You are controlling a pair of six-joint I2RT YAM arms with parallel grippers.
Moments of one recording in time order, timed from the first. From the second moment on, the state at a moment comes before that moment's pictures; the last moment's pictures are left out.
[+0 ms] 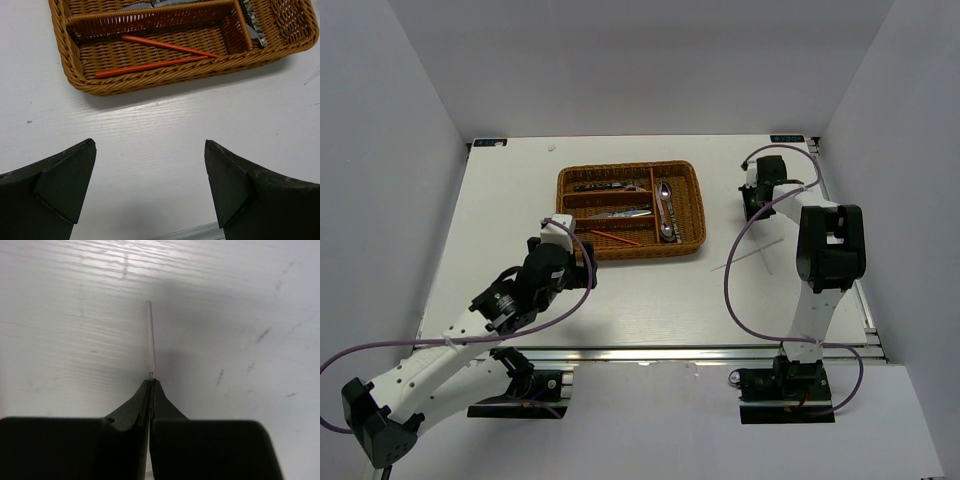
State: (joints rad) left arm -0.77 0.79 0.71 -0.48 -0.43 -0.41; right arm 0.08 1.99 1.35 -0.37 -0.04 -0.16
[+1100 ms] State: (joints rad) left arm -0.78 0.86 0.71 -0.49 -0.47 -0.42; right arm 0.10 1.90 1.20 -0.30 0.04 -0.02
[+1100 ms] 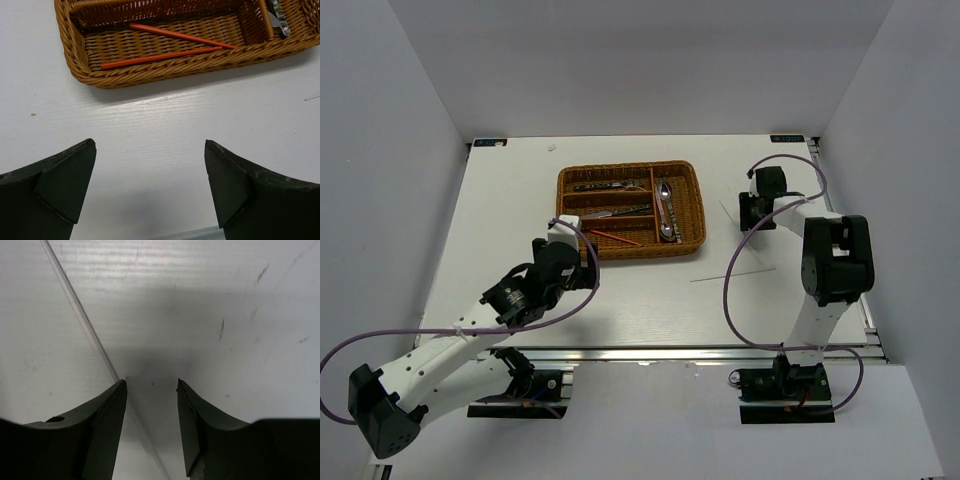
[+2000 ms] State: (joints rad) left arm -0.80 0.88 0.71 -0.49 -0.48 -0.42; right arm 0.12 1.78 1.04 -0.33 0.03 0.02
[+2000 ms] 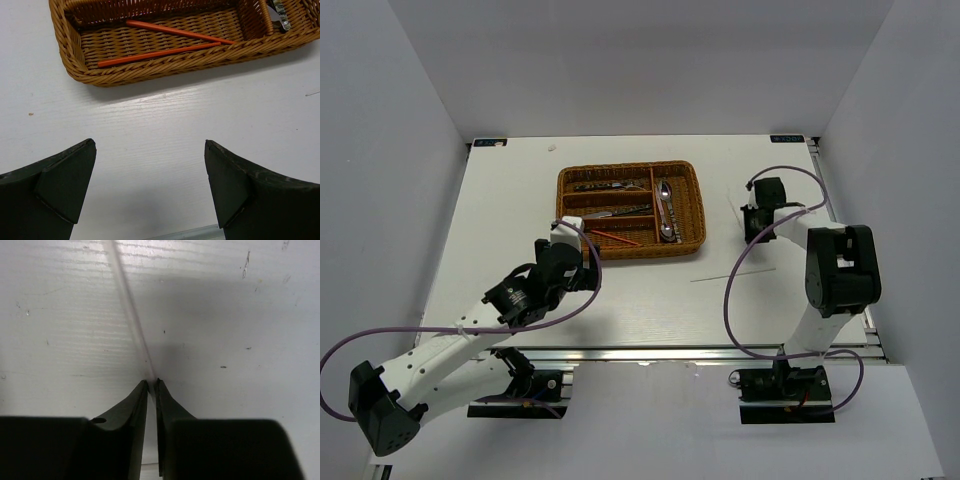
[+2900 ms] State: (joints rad) left arm -0.82 0.70 0.71 -0.51 -0.64 -0.45; right arm 0.18 1.48 0.96 -0.28 -0.06 0.04
